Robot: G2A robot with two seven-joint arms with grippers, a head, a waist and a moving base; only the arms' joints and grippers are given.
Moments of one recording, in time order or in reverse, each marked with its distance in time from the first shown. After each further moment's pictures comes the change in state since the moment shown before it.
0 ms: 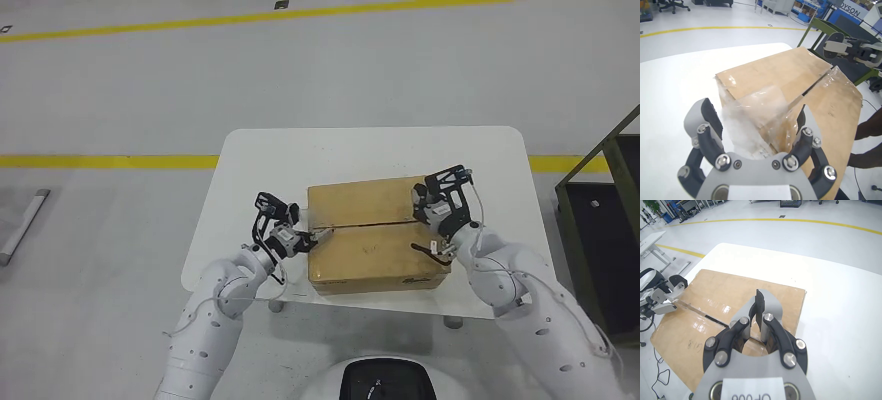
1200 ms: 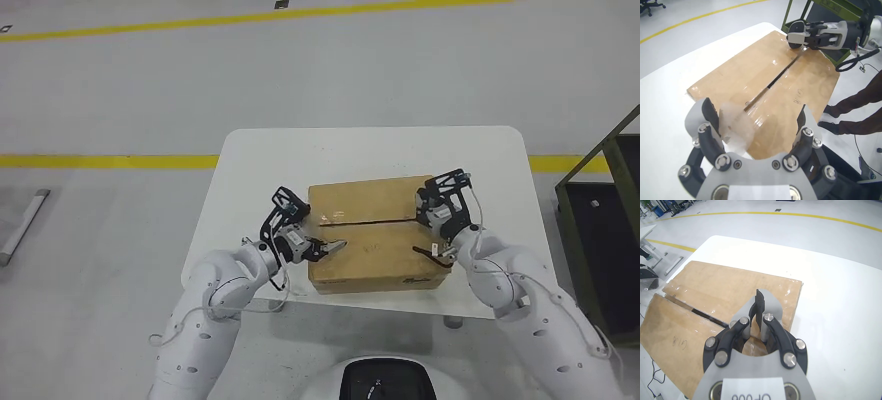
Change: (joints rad) left arm 0.041 0.034 -0.036 -0.313 -0.012 0.062 -0.348; right arm -0.005 0.002 -0.001 0.021 -0.035 0.015 0.014
